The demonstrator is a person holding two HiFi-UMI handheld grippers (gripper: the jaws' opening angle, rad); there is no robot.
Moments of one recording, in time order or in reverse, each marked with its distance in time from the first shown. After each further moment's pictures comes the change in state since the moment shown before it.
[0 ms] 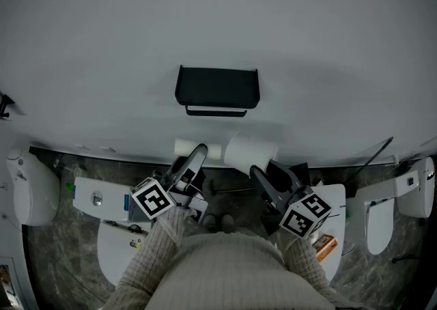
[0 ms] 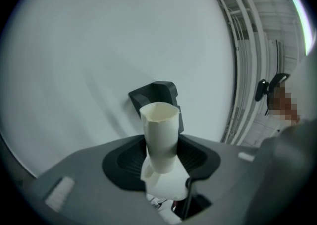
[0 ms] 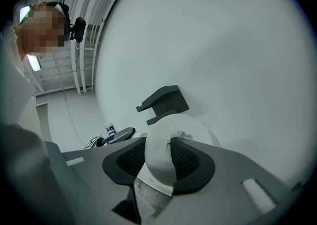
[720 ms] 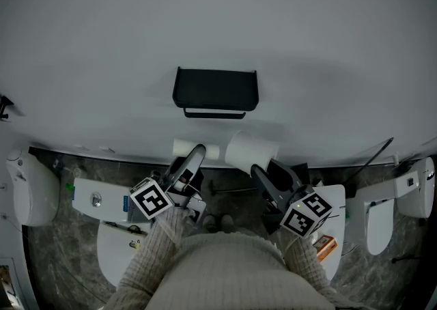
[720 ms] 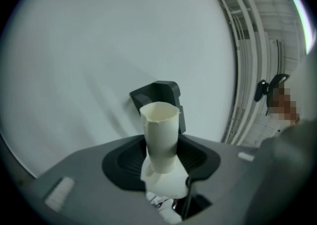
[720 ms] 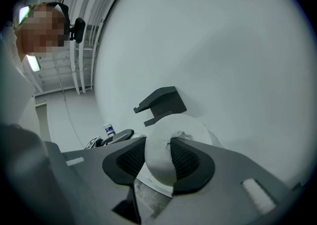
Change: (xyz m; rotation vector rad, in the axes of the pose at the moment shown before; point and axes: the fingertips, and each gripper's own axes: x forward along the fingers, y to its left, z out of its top) left arm 0.002 0.004 0.001 0.005 0.003 0.004; right arm 0.000 -0.008 0.004 0.001 -0.004 -0.005
